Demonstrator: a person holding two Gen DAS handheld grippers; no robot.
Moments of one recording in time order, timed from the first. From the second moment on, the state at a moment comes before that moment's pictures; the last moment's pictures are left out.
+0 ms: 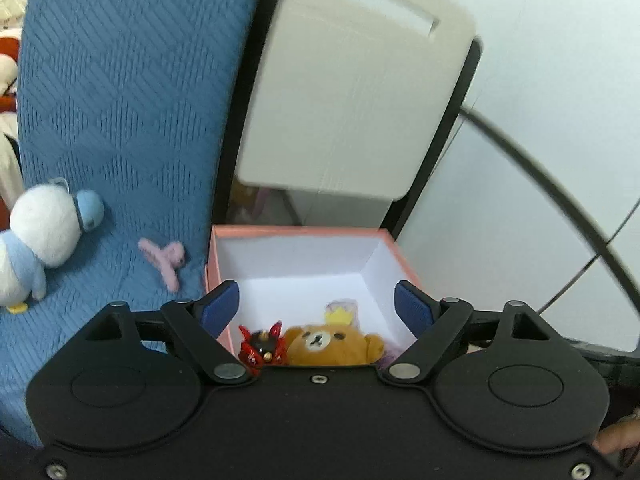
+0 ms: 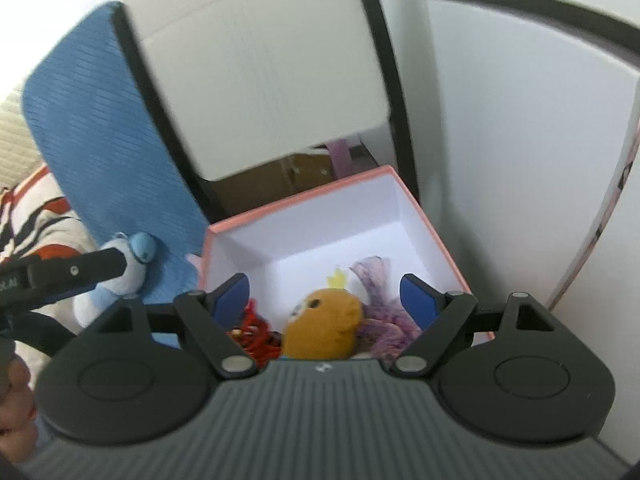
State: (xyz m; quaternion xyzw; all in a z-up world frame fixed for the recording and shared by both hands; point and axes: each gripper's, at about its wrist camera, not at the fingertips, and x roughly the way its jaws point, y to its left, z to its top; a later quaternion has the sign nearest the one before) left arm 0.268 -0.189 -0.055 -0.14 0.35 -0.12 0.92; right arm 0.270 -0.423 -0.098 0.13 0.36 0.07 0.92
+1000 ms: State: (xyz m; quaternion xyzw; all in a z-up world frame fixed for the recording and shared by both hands) left arm 0.143 -0.065 -0.038 -0.14 0.23 -0.08 0.96; right arm 0.182 -0.305 -0.099 0.12 0.32 0.10 0.94
